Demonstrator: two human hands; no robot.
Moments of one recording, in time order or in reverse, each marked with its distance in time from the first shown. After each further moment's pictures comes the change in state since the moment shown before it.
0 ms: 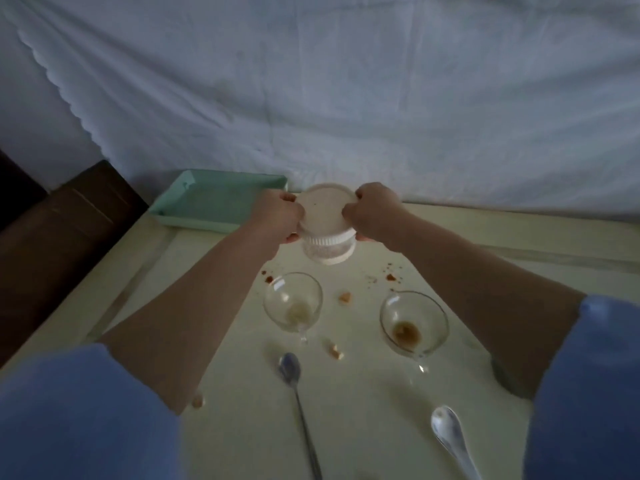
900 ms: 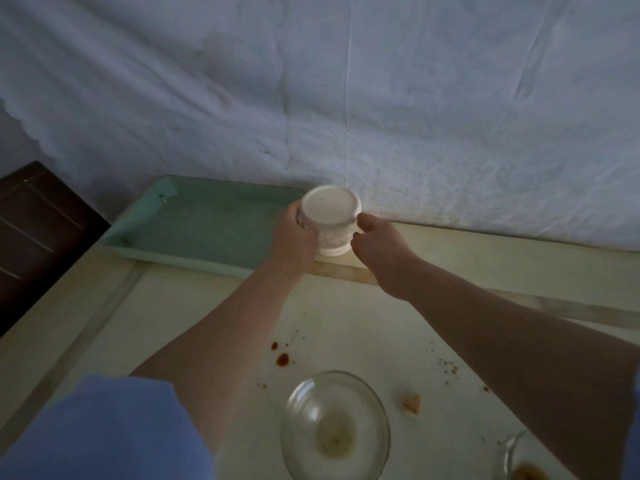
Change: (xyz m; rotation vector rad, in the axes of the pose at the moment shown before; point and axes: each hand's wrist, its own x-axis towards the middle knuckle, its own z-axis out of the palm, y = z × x) left_hand 0.222 -0.086 0.017 0.143 0.141 0.249; right_hand 0.187 0.032 0.119 0.392 -0.082 0.110
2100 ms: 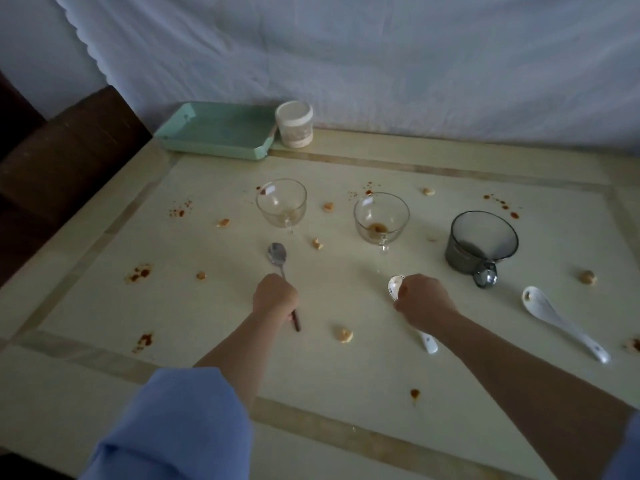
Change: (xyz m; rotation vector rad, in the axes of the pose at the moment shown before) left_hand -0.397 -0.062 -0.006 0.460 -0.114 -0.556; right_hand -0.375 0.189 -0.132 -0.882 0.044 0.152
